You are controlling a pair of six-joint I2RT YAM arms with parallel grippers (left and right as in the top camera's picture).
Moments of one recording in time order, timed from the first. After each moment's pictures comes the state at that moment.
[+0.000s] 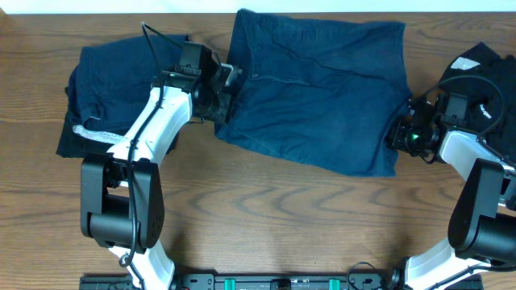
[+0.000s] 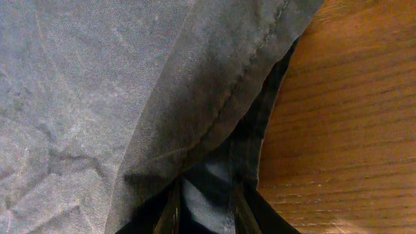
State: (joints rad) left arm -0.20 1.88 1.39 -0.68 0.23 0.07; right arm -0.26 1.81 0.92 -0.31 -0.36 0.09
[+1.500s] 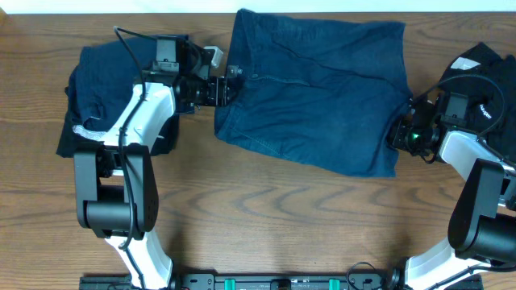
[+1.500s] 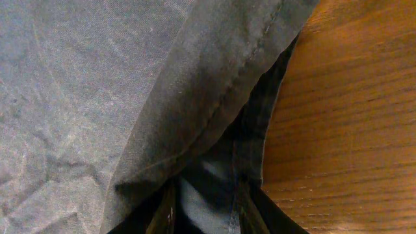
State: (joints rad) left arm -0.09 1.95 1.39 -0.50 0.61 -0.01; right arm -0.26 1.81 0.92 -0.29 -0.35 0.09
